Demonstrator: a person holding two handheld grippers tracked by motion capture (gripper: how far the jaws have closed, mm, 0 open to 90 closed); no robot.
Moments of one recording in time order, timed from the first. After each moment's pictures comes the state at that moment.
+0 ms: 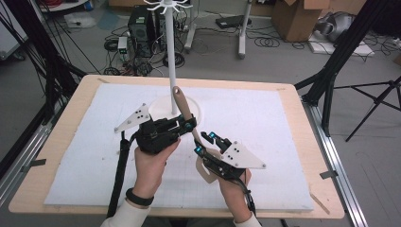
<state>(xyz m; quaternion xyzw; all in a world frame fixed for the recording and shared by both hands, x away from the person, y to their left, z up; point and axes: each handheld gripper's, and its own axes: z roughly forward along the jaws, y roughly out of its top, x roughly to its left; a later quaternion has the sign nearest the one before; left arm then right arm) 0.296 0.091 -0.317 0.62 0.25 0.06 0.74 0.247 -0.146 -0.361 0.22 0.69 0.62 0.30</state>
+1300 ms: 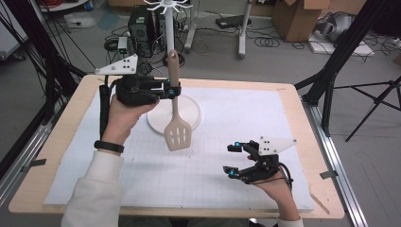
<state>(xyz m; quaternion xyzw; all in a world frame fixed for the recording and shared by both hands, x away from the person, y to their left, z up) 0.382 0.141 -0.237 0.72 0.10 0.06 0.68 0.279 -0.245 -0.378 0.14 0.79 0.60 0.05</state>
